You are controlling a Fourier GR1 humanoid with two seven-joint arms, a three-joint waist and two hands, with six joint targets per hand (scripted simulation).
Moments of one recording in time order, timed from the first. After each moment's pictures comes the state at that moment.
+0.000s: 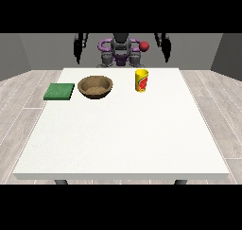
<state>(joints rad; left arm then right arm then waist) 0.03 0.12 0.00 -1.61 0.01 0.03 0.03 0.01 -0.10 0.02 -1.56 0.04 0.02 0.00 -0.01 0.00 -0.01</state>
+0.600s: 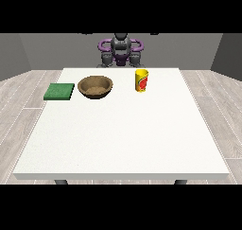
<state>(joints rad) 0.13 0.04 -0.08 -1.81 0.09 0.06 0.23 0.13 -0.05 0.01 -1.74 -0.11 0.03 0.20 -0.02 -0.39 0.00</state>
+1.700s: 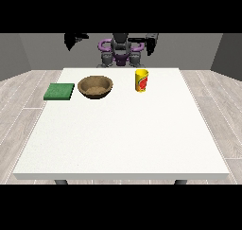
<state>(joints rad) 0.06 0.00 -0.19 -1.67 -0.02 0.20 -0.22 0.15 -0.09 -0.12 -1.77 -0.24 0.20 -0.10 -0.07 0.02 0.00</state>
